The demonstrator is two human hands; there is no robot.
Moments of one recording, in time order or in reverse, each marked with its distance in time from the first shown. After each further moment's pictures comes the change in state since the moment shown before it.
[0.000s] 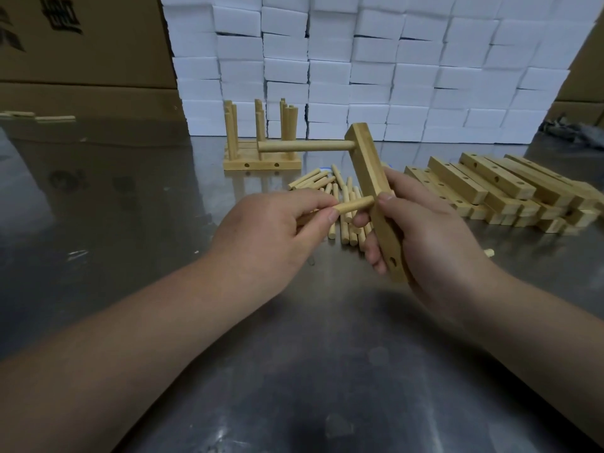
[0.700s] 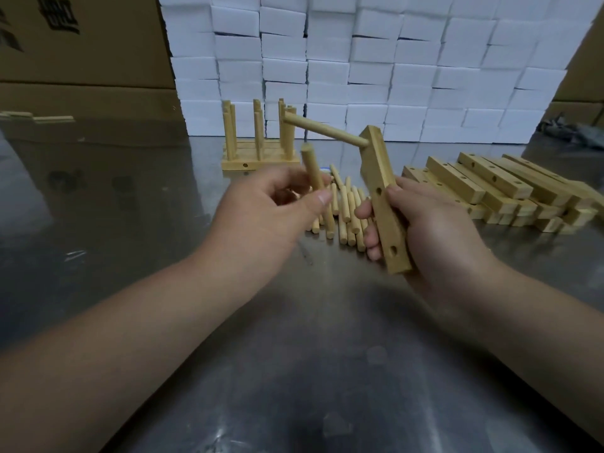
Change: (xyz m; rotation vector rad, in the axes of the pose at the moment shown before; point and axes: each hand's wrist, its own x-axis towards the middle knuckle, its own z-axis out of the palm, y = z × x) left_hand 0.007 0.011 -0.004 -0.478 0.073 -0.197; right_hand 0.004 -0.003 -0.001 0.131 0.119 0.101
